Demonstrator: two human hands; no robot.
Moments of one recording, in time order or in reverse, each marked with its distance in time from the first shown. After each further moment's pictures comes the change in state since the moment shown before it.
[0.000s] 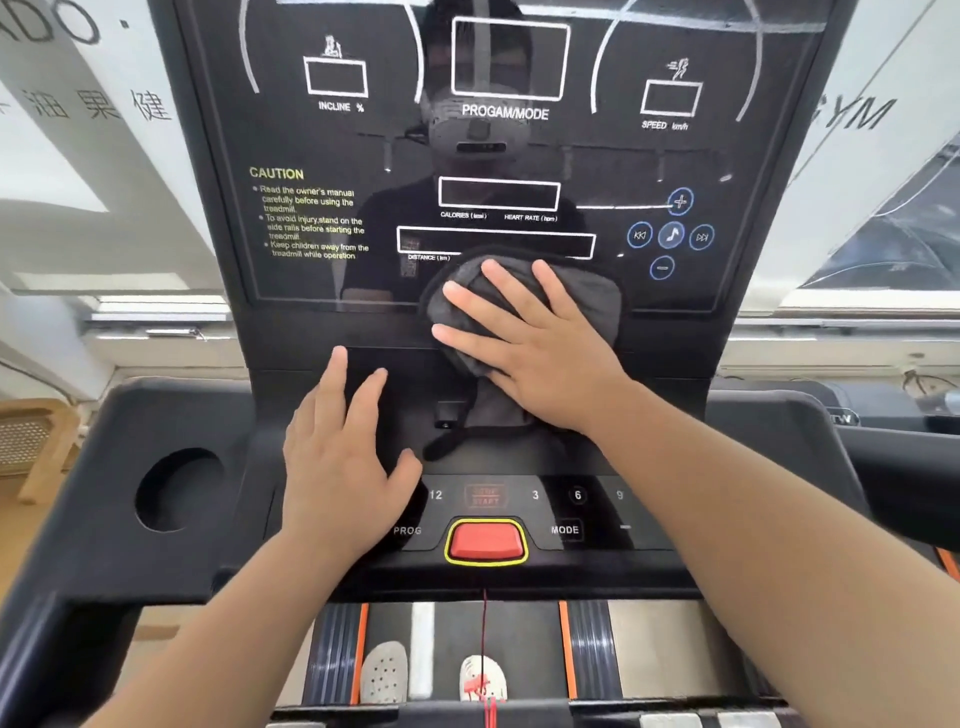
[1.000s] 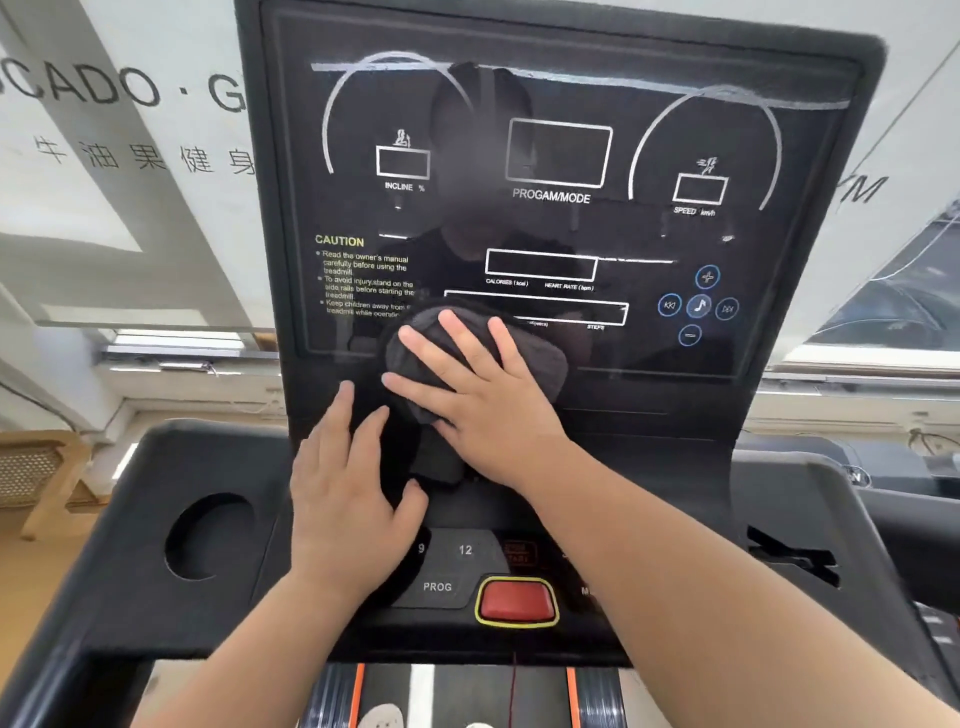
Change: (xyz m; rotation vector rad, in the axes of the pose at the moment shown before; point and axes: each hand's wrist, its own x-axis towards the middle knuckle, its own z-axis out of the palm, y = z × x) left_hand 0.011 -0.019 -0.015 -0.092 0.104 -0.013; right_hand 0.062 -0.062 -0.006 0.073 -0.006 0.058
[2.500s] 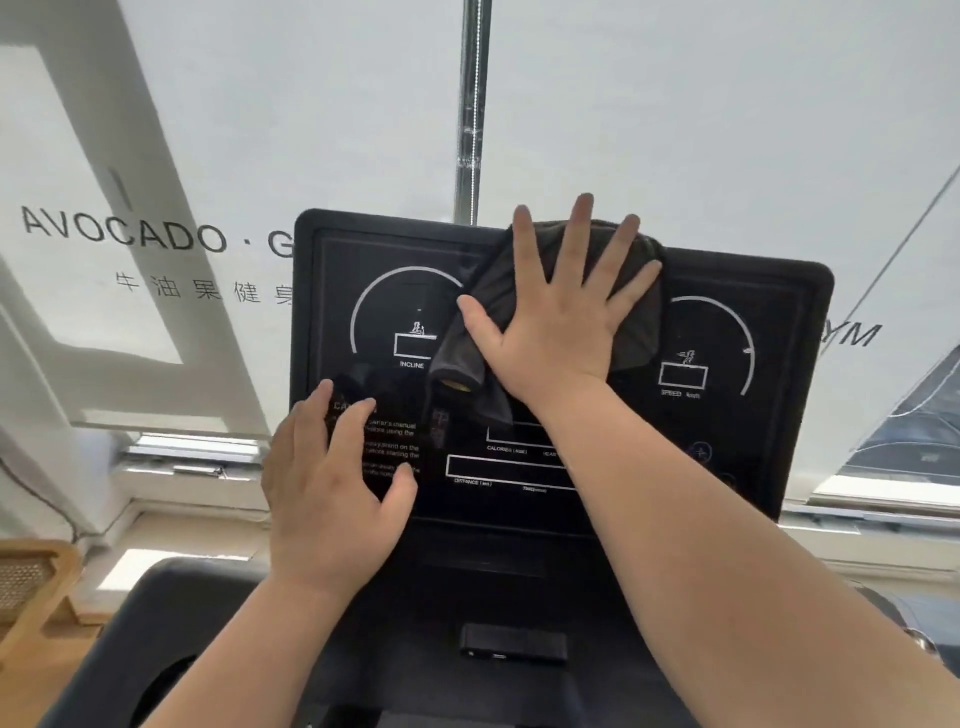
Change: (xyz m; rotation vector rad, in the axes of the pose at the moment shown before) left_hand 0.120 0.043 -0.063 0.003 0.334 -0.026; right_hand 0.138 0.125 -0.104 0.009 0.268 0.679
